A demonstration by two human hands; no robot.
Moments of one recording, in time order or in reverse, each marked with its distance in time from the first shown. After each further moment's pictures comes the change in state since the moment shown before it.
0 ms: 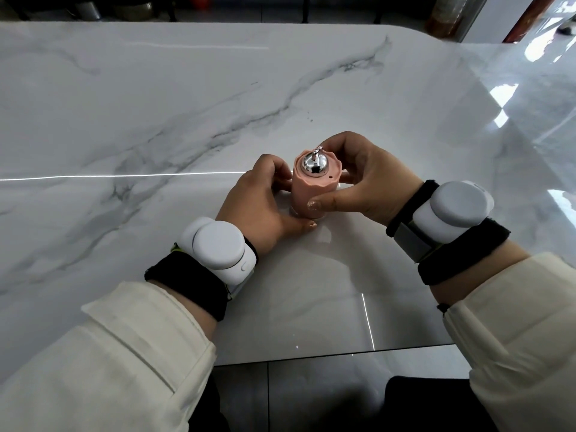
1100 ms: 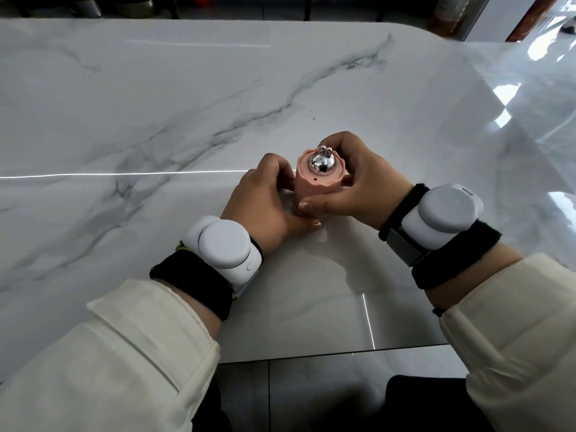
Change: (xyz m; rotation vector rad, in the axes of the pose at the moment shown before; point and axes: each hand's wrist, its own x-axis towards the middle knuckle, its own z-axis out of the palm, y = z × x) left_hand 0.001 -0.002 0.003 0.016 0.015 0.004; right_hand -0.002 -0.005 0.012 -0.064 0.026 0.012
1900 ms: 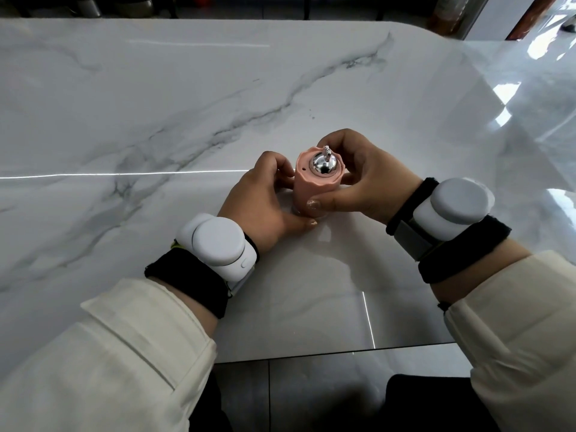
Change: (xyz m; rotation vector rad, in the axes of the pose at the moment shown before) left_hand -0.001 0.001 -0.003 -0.043 -0.030 -0.013; right_hand 0.003 0.006 -0.008 0.079 -0.054 -0.008
